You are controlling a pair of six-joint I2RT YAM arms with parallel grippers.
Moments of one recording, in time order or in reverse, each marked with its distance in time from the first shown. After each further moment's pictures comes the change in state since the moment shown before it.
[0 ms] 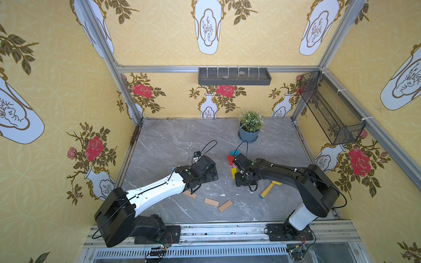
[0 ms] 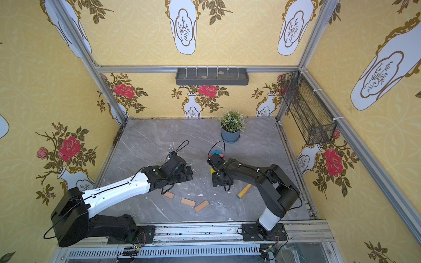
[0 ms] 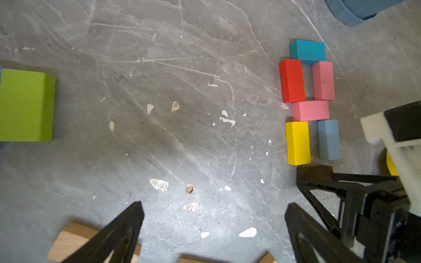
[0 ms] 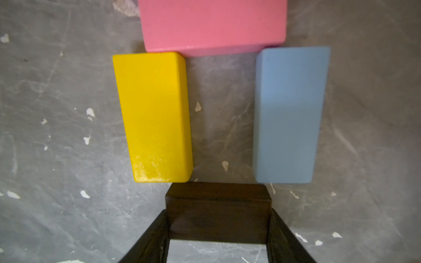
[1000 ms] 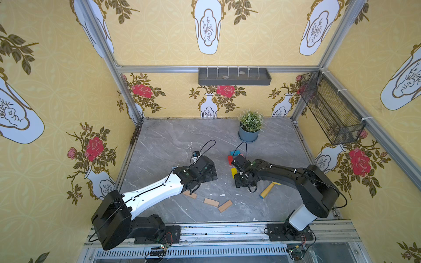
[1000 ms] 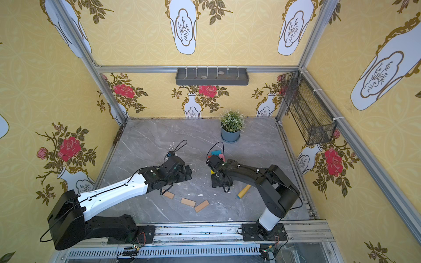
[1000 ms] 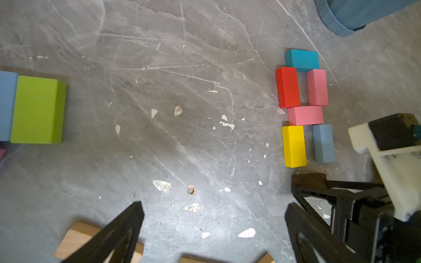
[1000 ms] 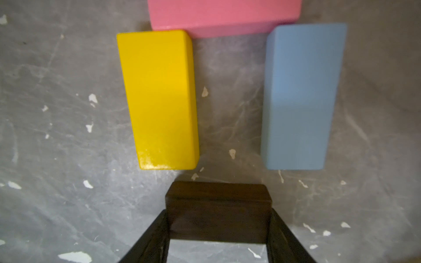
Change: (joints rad) left arm 0.000 -0.034 -0.008 -0.001 -0.019 0.000; right arm 0.021 -0.003 0.000 -0.017 -0.003 0.025
